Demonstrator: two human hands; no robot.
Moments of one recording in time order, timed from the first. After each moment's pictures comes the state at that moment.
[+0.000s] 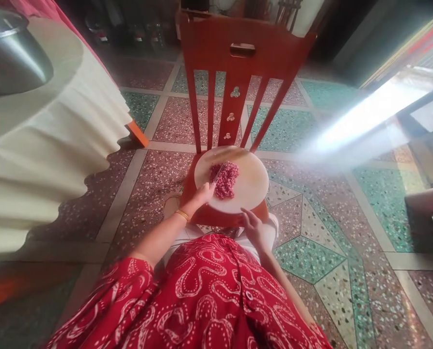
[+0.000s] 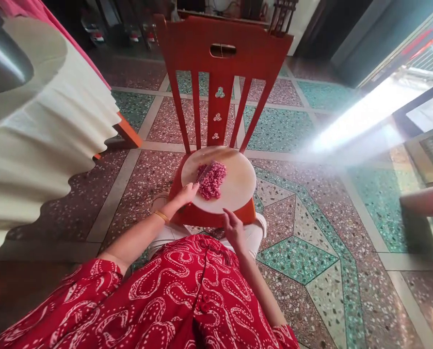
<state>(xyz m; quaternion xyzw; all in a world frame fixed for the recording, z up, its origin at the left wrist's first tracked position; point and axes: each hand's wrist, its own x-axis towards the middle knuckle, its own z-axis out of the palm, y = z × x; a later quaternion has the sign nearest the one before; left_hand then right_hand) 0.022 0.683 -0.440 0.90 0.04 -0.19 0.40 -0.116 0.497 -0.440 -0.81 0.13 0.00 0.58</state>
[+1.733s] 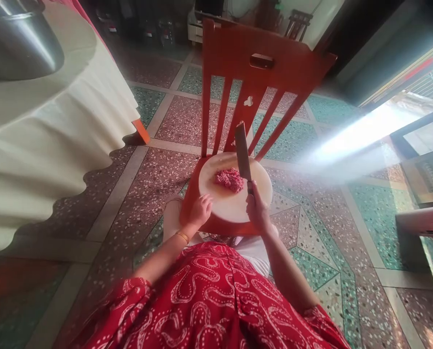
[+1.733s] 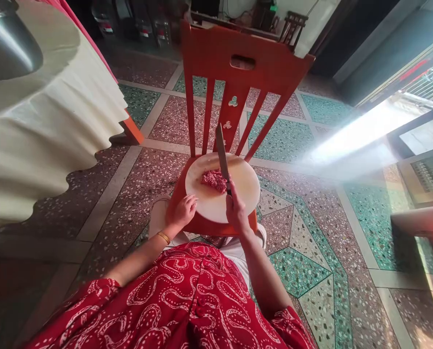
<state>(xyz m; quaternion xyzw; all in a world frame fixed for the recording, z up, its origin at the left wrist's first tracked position) -0.011 0.722 -0.524 0.91 -0.17 0.12 0.35 -0.028 0.504 -0.417 -0.91 -0.01 -0.09 0.40</state>
